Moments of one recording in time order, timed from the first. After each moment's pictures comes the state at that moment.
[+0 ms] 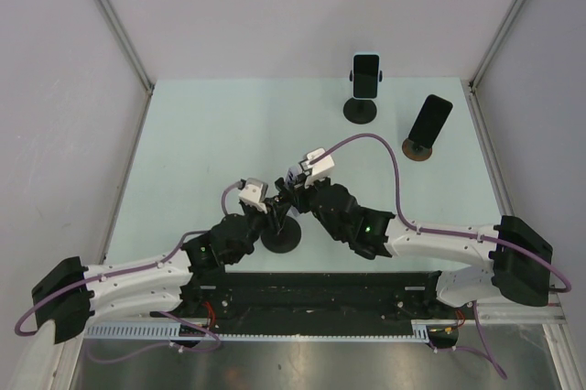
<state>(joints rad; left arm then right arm) -1.07 0.88 0.29 0.41 -0.49 -0.34 1.16 1.33 0.83 0.31 0.60 0.24</state>
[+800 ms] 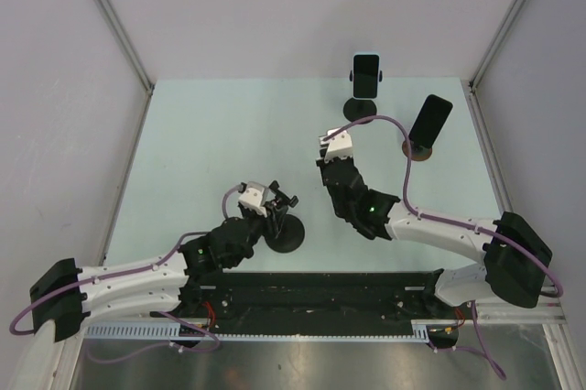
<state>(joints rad) -1.10 0.84 0.31 0.32 -0.56 -0.33 0.99 1.36 0.86 0.24 0.84 0.11</state>
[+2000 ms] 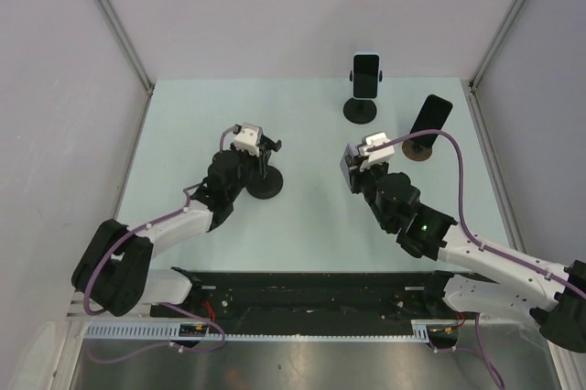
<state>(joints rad) -0.53 1.29 0.56 0.56 -0.10 -0.05 0.96 0.96 0.73 0.17 0.62 0.02</state>
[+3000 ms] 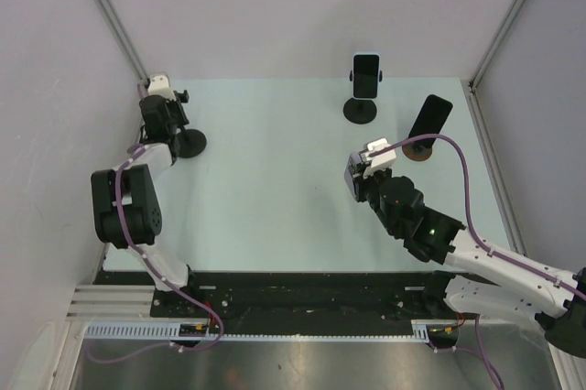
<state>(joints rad) 0.15 1.73 1.05 0.43 -0.02 -0.05 0.97 0.89 0.72 0.01 0.58 0.06</state>
